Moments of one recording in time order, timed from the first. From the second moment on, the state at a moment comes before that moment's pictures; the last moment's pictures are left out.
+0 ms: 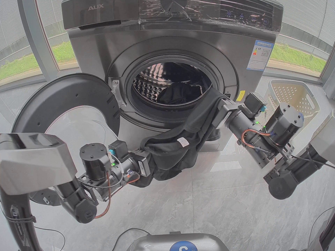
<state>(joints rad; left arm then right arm) -0.52 2.16 -0.58 -1.55 -0.04 -0.18 0.60 1.97 -0.78 -1.55 -0.09 0.17</state>
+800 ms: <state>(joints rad) -0.46 1.73 -0.54 -1.55 -0.04 -0.17 0.49 1.84 -0.52 -1.55 -0.02 0.21</state>
